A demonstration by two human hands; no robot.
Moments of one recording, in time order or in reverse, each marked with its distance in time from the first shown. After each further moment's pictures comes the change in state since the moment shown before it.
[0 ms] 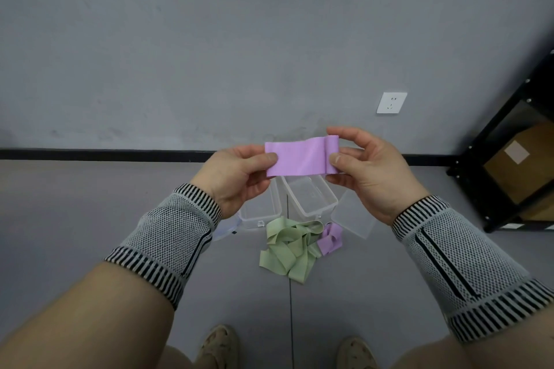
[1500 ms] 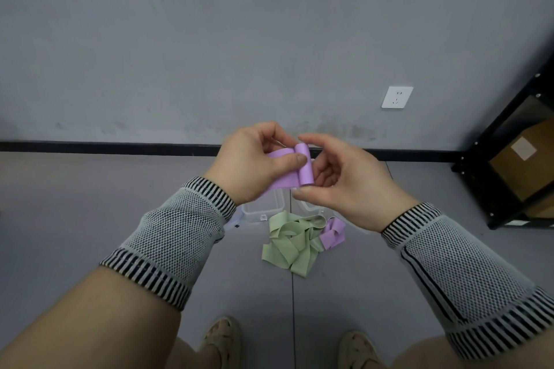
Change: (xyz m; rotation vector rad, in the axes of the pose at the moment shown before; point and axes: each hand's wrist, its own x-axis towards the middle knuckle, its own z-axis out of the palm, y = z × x) left_hand -0.020 0.007 0.016 0.712 0.091 0.475; right_hand -0.018 0.000 0.023 -0.682 -0.169 -0.253
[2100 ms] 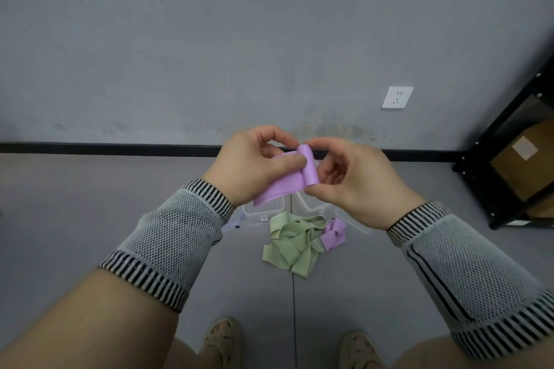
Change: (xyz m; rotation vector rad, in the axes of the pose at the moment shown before) left_hand -0.003 0.000 -0.003 -0.100 -0.066 -0.069; right_hand -0.001 -0.003 -0.005 -0.074 0.040 -0.032
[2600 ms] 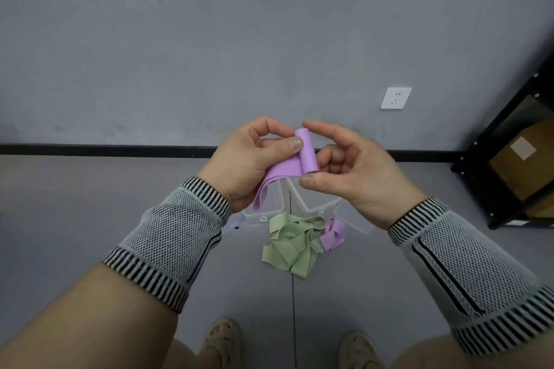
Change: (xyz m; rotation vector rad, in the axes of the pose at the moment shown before) left_hand -0.004 0.015 0.002 -0.635 -0.119 -0.085; right_hand 0.000 -0.005 -0.004 0.603 -0.077 0.083
